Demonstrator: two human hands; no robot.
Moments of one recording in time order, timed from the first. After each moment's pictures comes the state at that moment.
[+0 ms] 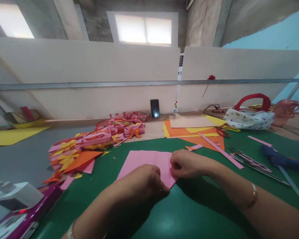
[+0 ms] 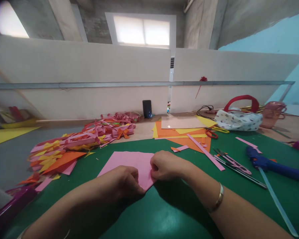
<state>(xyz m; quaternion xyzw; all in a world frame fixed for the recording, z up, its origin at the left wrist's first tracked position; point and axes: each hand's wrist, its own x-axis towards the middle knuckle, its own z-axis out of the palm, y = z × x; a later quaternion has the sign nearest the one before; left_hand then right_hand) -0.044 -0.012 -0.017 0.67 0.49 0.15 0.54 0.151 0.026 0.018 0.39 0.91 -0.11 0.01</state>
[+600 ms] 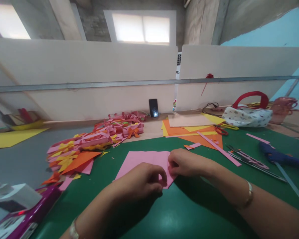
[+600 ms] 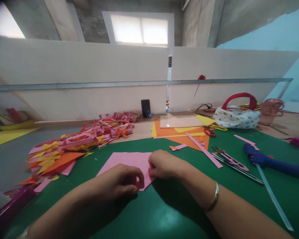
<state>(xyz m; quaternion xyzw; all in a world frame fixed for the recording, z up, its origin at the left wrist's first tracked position) -0.046 -0.011 0.005 0.82 0.42 0.07 0.38 0.148 0.025 0.014 0.43 0.89 -0.15 0.00</state>
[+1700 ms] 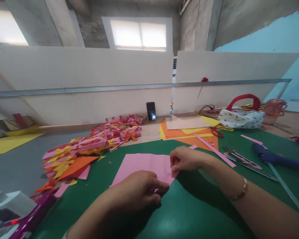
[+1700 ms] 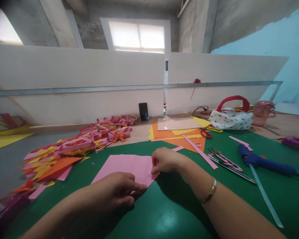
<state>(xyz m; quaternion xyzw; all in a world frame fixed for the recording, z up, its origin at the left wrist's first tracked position) -0.036 -0.023 0.025 0.89 0.37 0.01 0.27 0.164 0.036 0.025 0.47 0.86 -0.22 0.01</state>
